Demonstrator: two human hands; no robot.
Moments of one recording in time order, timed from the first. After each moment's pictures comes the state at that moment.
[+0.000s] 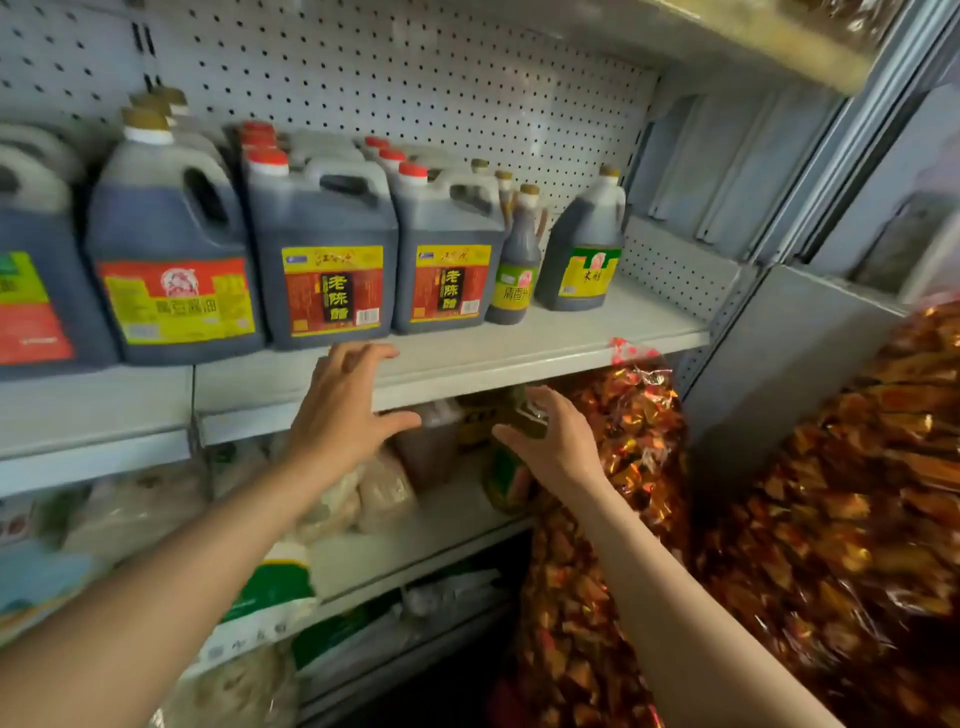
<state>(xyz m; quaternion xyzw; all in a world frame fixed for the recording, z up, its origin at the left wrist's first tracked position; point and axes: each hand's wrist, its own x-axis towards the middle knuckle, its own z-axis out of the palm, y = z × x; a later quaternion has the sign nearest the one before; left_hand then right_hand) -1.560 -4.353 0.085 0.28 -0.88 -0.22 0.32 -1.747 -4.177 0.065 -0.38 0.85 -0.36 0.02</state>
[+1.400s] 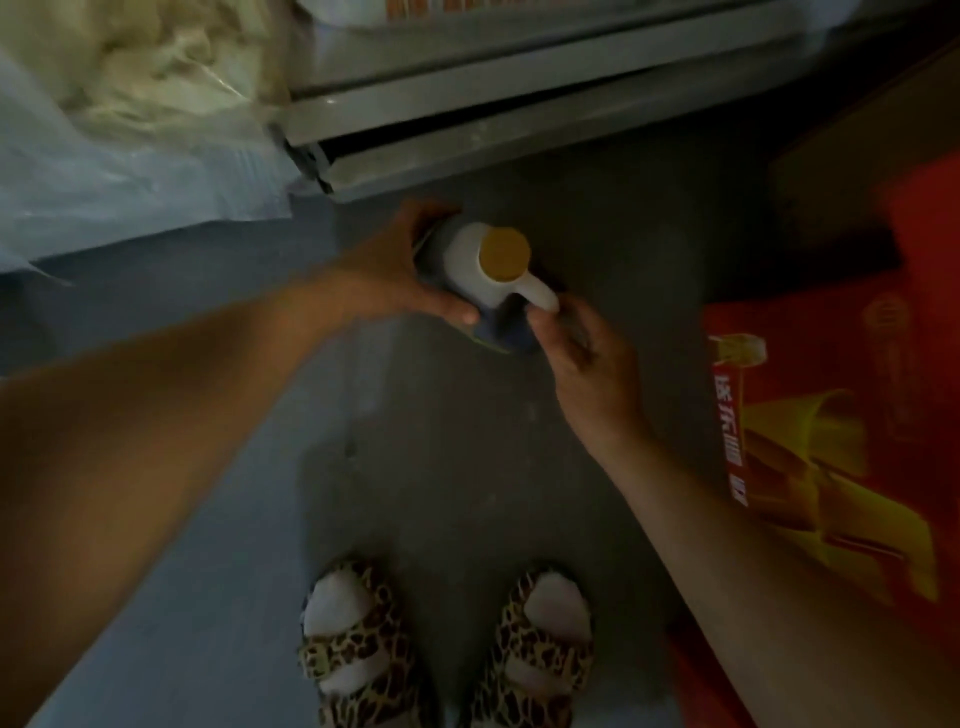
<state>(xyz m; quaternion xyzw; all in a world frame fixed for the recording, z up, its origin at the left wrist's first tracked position) -1.475 -4.306 -0.803 0.37 -0.74 -0.54 -0.10 -1.591 -4.108 -0.797 -0.20 0.79 -0.41 0.41</state>
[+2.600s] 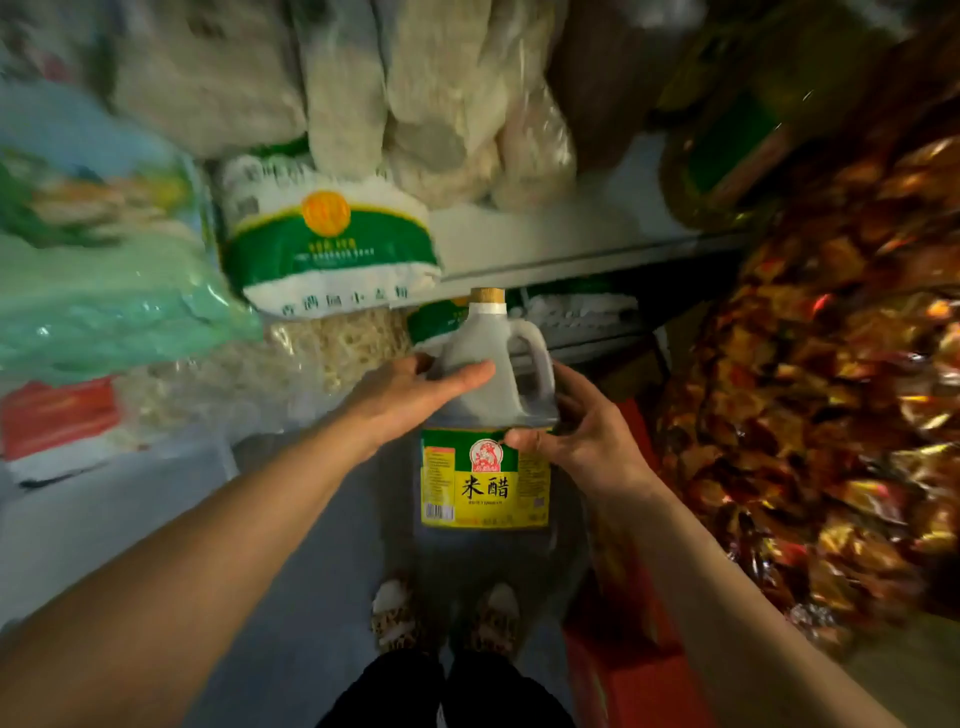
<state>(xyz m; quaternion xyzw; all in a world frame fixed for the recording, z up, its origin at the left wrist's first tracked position) -1.420 -4.290 -0.238 0.48 -0.64 -0.60 -0.04 -1.576 -4.129 -0.243 -0.26 0.68 -0.49 0.48</state>
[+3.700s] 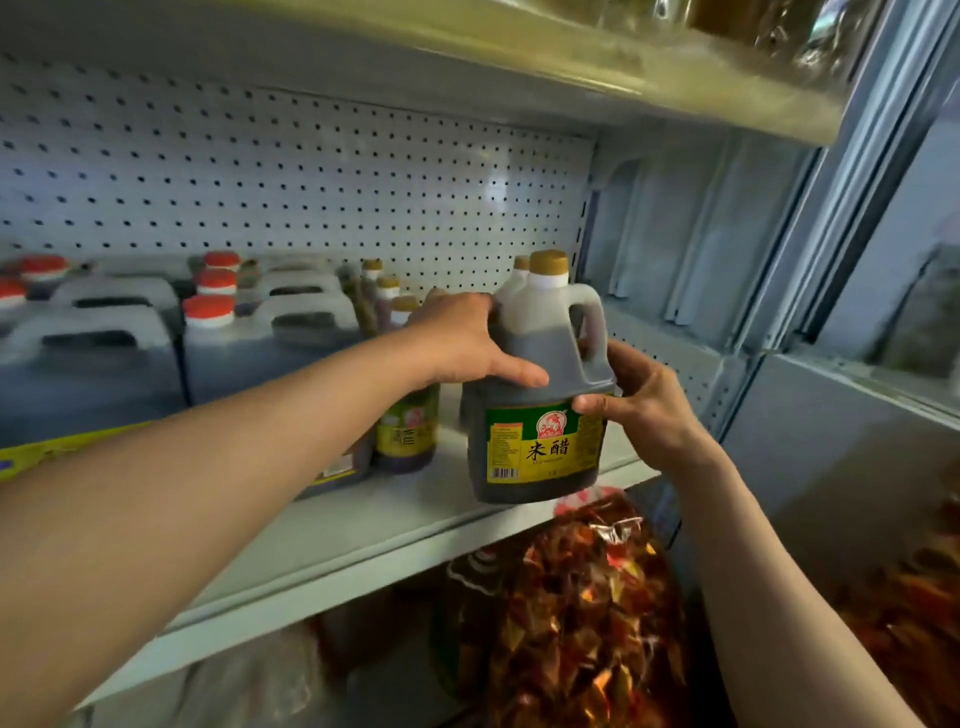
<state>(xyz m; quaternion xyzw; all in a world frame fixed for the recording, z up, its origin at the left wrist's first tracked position) -1.899 -4.352 0.273 0.22 -0.94 -0.20 0.18 -2.068 -4.184 0.192 -0.47 0.58 -0.65 0.15</state>
